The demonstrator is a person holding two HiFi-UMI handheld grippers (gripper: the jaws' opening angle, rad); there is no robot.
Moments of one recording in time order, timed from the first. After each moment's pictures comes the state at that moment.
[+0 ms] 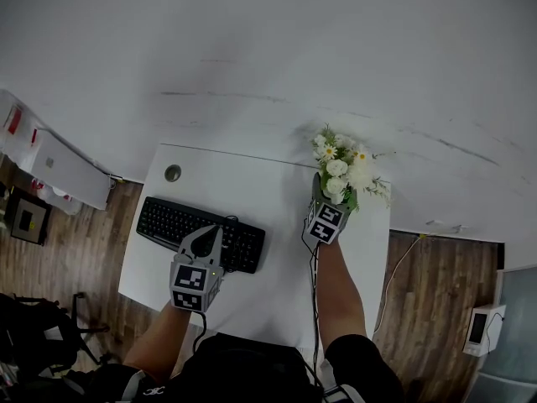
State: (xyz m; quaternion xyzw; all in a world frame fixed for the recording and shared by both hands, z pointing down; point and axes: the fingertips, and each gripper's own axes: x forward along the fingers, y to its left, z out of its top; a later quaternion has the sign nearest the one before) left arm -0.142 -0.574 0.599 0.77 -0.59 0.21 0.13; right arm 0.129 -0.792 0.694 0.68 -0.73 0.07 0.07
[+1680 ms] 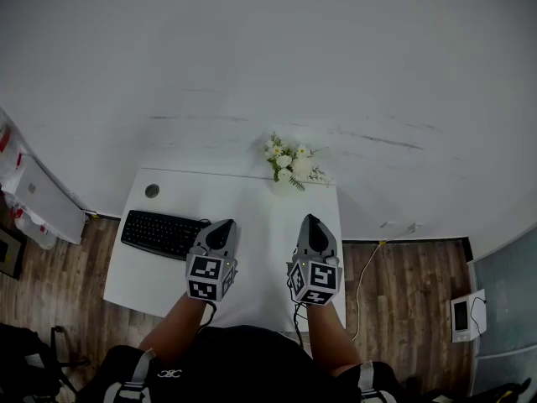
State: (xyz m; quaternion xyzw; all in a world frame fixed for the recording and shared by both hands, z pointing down) left arm -0.034 -0.491 0.493 0.83 -0.54 0.09 0.08; right arm 0.146 -0.503 0.457 0.63 -0.78 0.03 -0.01
